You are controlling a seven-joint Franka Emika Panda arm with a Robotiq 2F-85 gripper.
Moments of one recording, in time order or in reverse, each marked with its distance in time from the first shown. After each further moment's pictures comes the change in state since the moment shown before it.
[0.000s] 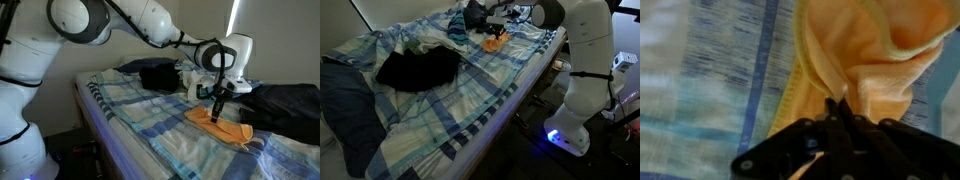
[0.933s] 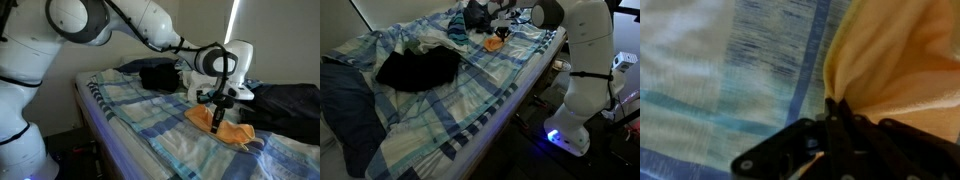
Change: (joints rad) arm 0.000 0.004 -0.031 -0.039 -0.092 -0.024 0.001
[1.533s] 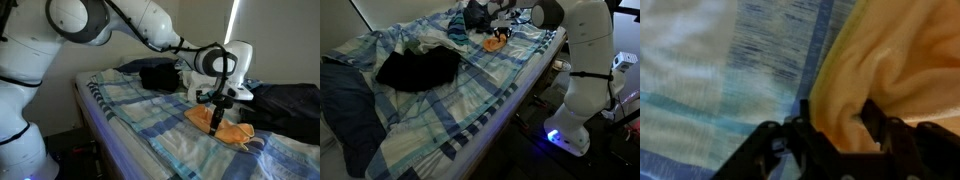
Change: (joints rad) arm 0.002 0.000 0.000 -0.004 -0.003 -0.009 0.000
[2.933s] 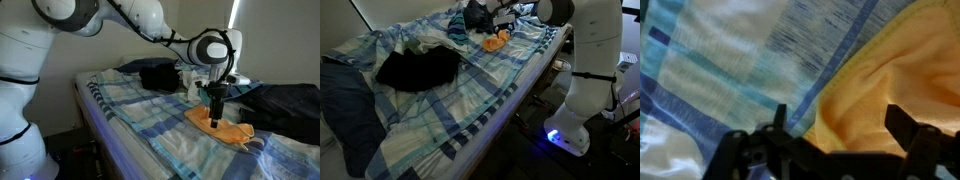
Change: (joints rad) arm 0.045 -0.105 0.001 -0.079 -0.129 0.000 -0.178
